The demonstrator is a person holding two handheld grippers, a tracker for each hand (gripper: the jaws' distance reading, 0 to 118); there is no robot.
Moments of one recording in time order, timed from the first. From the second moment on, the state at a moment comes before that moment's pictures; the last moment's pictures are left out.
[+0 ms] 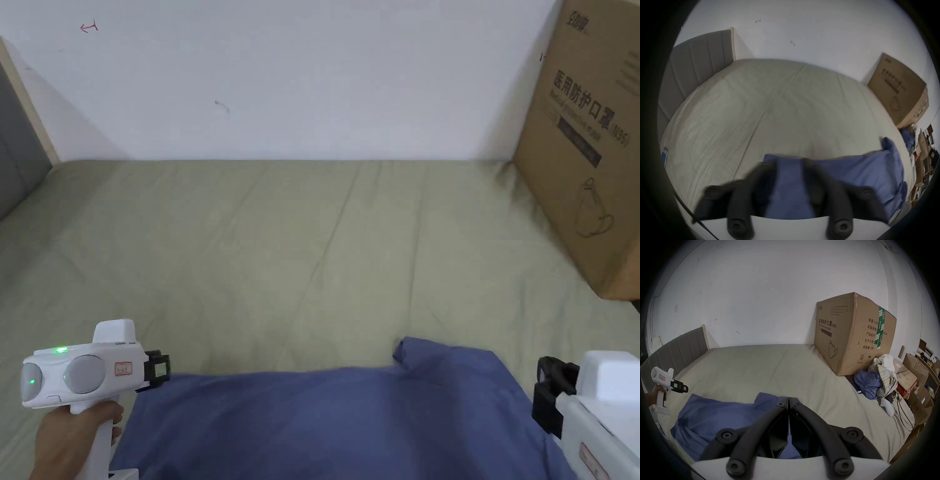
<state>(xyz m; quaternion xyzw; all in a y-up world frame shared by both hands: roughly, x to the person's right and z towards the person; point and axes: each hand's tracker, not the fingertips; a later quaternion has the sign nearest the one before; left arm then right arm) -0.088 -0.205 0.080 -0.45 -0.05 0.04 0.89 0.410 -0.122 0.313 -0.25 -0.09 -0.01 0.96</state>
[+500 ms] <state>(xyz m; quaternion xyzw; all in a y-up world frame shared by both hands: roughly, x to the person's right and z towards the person) -0.079 -0.265 0.050 -0.49 -0.05 0.00 0.87 0.442 -0.167 0.261 -0.32 -0.11 -0.03 0.94</state>
